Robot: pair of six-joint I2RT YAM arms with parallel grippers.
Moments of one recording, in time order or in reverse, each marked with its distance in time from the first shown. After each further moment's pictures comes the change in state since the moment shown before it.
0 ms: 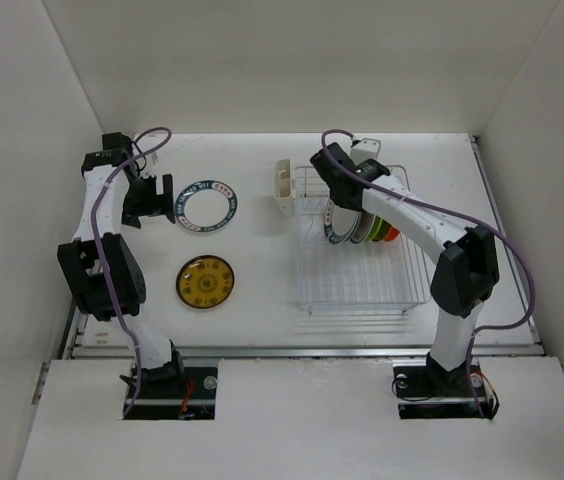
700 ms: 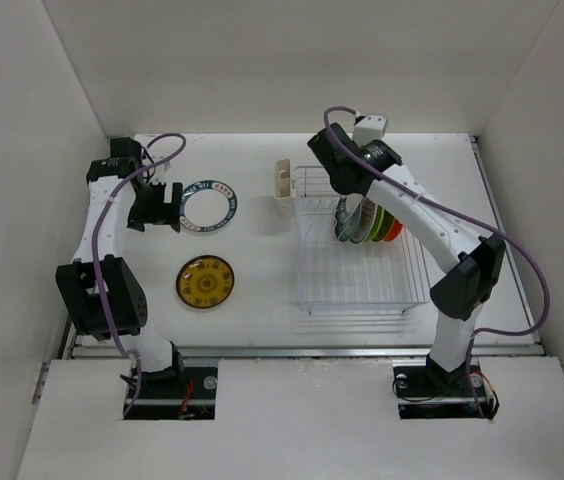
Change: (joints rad) left arm -0.063 -0.161 -0.131 -0.006 -0.043 0.093; right arm 0.054 0.002 0.266 -0.241 0.154 -0.032
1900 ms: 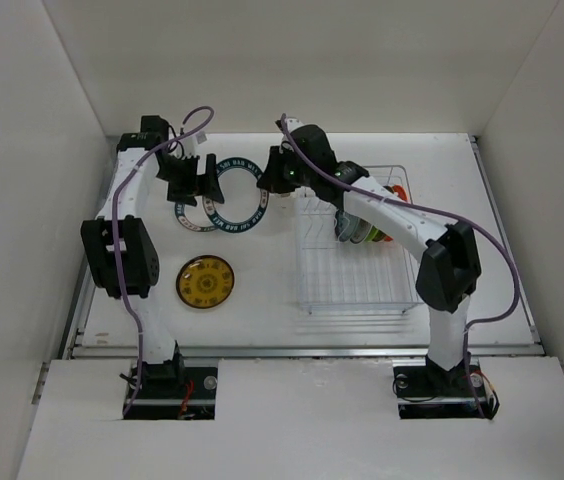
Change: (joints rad) left arm -0.118 0.283 0.295 0.000 0.438 -0.053; right arm 0.026 0.087 -0.179 0.859 -1.046 -0.253
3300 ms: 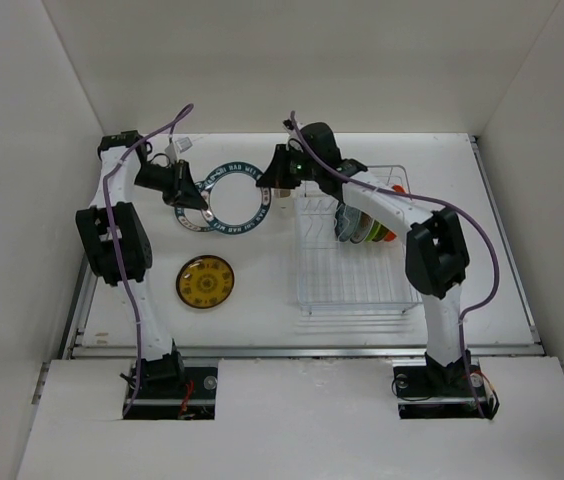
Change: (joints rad) left arm 0.135 0.185 0.106 -0.259 0.398 0.225; right arm -0.089 0.136 0.020 0.152 -0.268 0.118
